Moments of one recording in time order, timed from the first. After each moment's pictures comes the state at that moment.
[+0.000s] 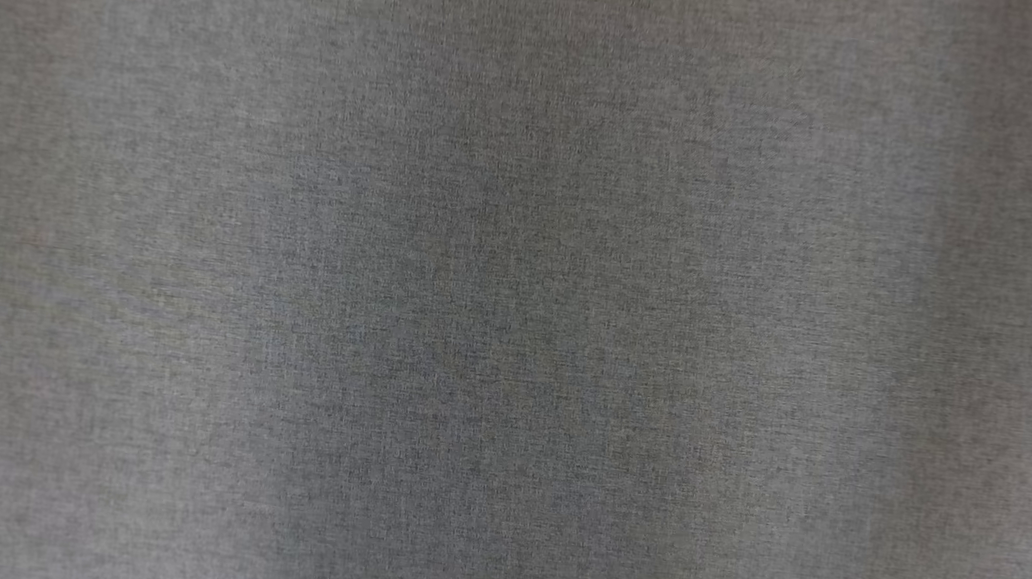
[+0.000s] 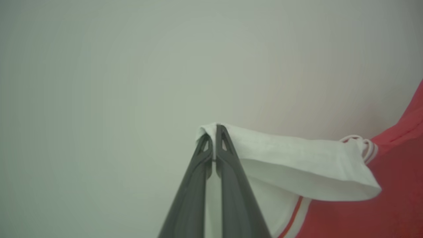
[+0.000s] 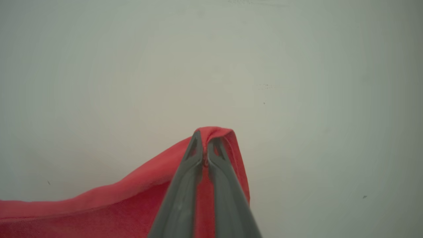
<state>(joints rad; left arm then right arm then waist) -1.95 0.44 -0.68 0.73 -0.50 -0.13 -0.08 -1.81 -0.35 0.17 0.86 0.42 0.13 0.02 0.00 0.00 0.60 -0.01</state>
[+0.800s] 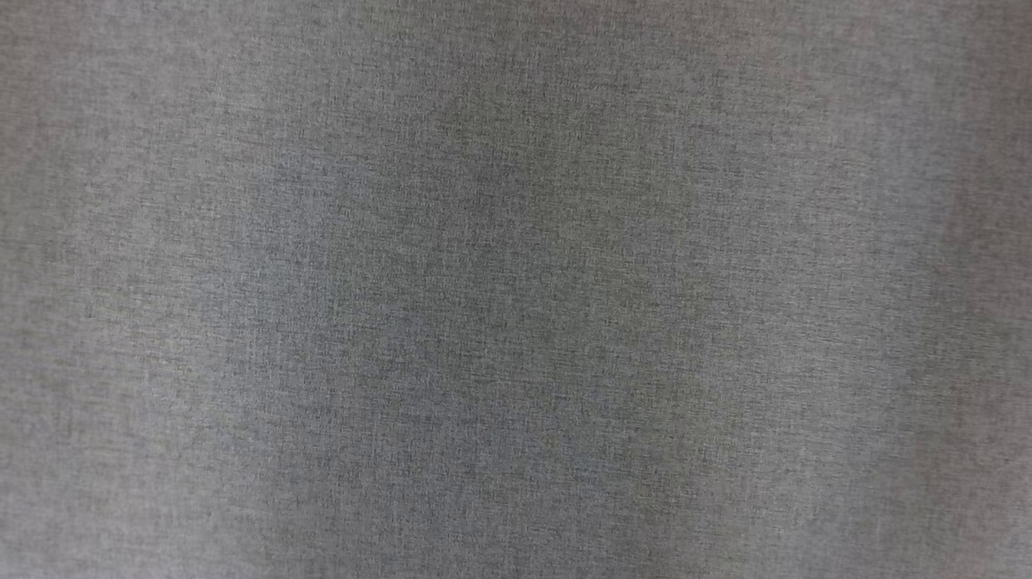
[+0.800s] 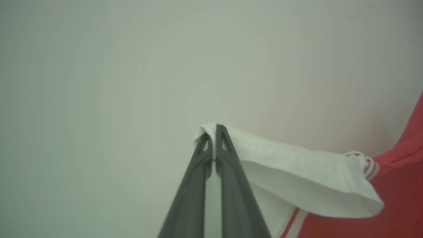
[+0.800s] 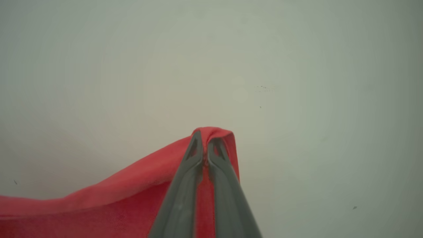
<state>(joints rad) -2.22 0.39 -0.91 0.96 -0.65 -0.13 -0.21 -2.02 -0.33 0.24 1.11 0.38 0.13 -0.05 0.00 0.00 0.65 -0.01</state>
